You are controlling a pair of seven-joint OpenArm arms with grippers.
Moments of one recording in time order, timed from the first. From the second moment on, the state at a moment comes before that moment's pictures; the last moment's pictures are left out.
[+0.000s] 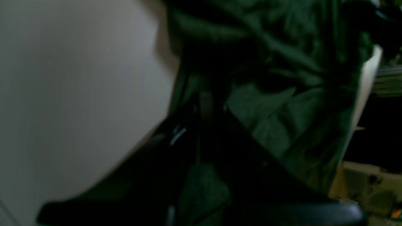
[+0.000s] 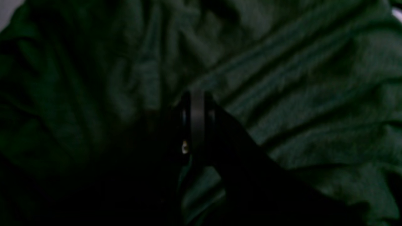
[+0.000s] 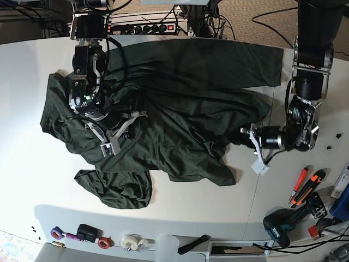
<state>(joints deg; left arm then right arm) -27.4 -19.1 11.8 45.3 -58.2 -43.1 58.2 4.2 8.6 3.4 91.4 15.3 17.8 -51.2</state>
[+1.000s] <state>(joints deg) -25.9 -31.7 11.6 47.0 -59.0 -37.9 62.2 7.7 8.6 3.4 82.9 2.6 1.8 -47.1</state>
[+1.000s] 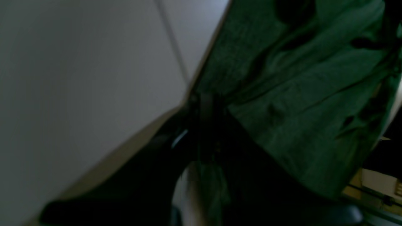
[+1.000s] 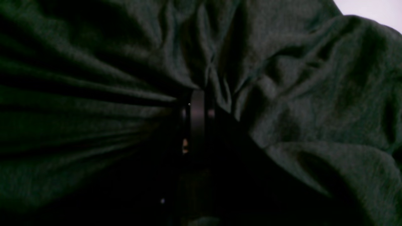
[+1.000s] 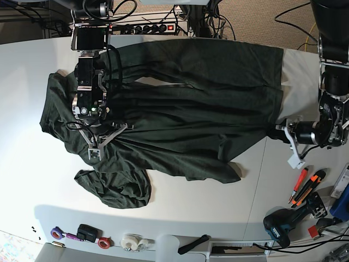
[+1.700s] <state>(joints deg) -27.3 -14.1 9.9 52.7 -33.0 -33.9 37.2 13.3 5.1 3.5 82.8 8.9 8.3 -46.3</state>
